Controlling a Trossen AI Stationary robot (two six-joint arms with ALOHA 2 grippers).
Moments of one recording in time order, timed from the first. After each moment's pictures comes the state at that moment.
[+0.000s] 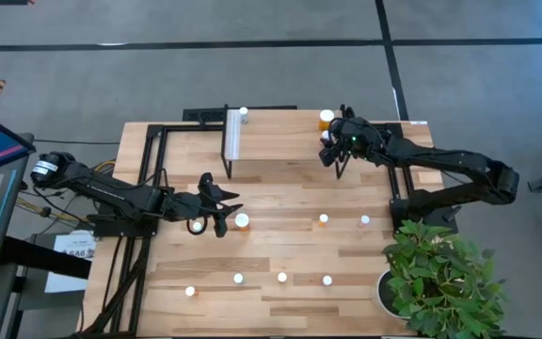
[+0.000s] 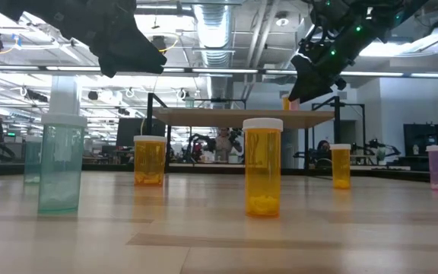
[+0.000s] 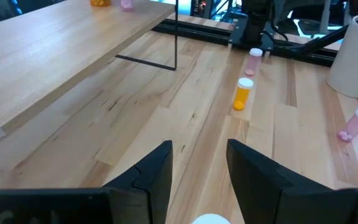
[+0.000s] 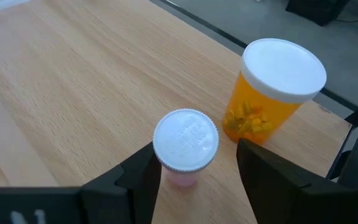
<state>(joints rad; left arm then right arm) -0.22 1.09 0.57 0.08 -0.51 -0.31 -0.49 1.18 0.80 -0.20 0.31 0.15</state>
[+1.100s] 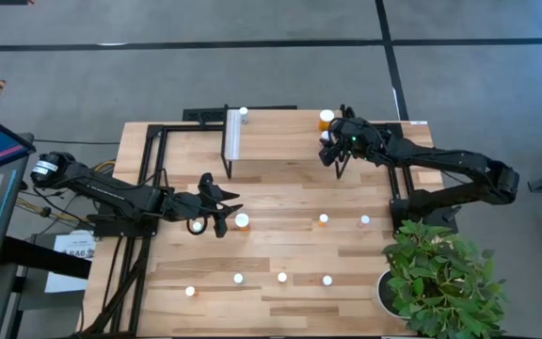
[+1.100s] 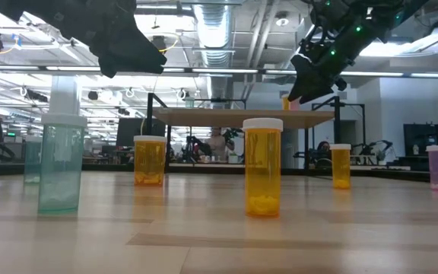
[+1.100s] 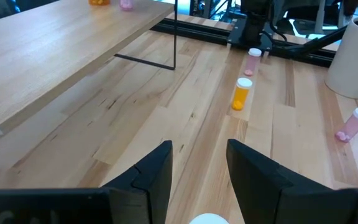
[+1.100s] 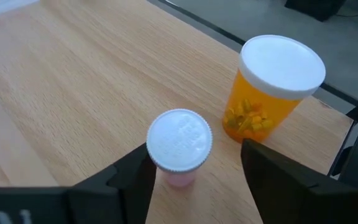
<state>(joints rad) -0.22 1.09 0.57 0.08 -0.50 -0.32 -0.49 1.18 0.80 -0.20 0.31 0.18</state>
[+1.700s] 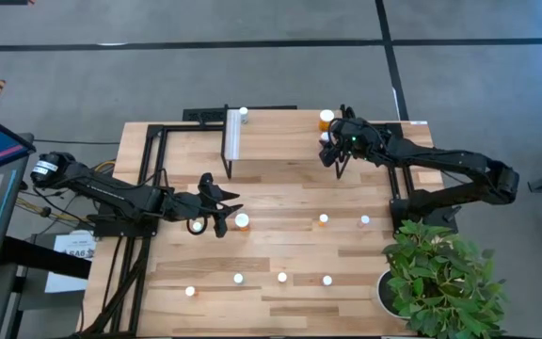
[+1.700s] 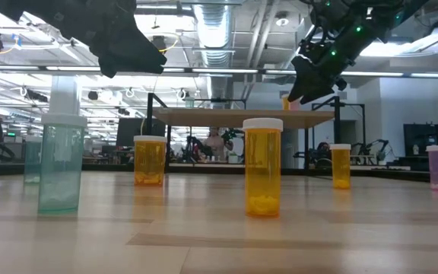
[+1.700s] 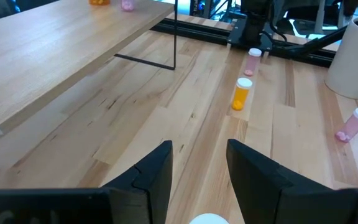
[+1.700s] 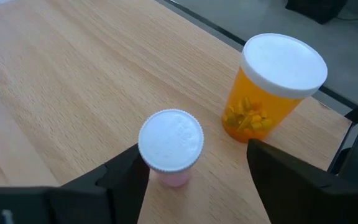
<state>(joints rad) -0.22 1.09 0.57 0.08 -0.50 -0.32 -0.49 1.18 0.80 -0.21 0.31 0.15</state>
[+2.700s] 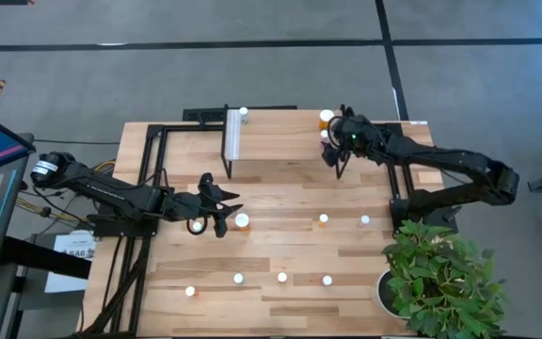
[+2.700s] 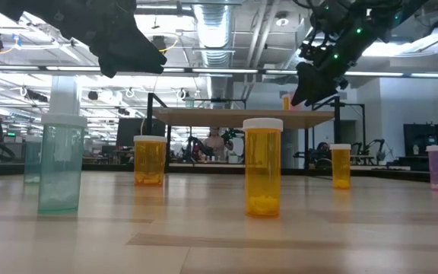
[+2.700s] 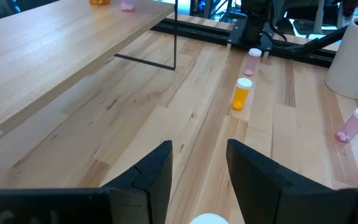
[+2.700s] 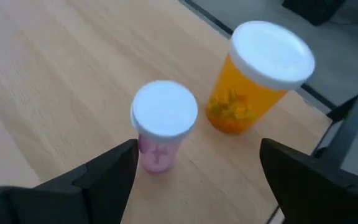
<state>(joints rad) -0.22 1.09 0.57 0.08 -0.50 -0.32 -0.52 1.18 0.82 -0.27 0.31 0.05</state>
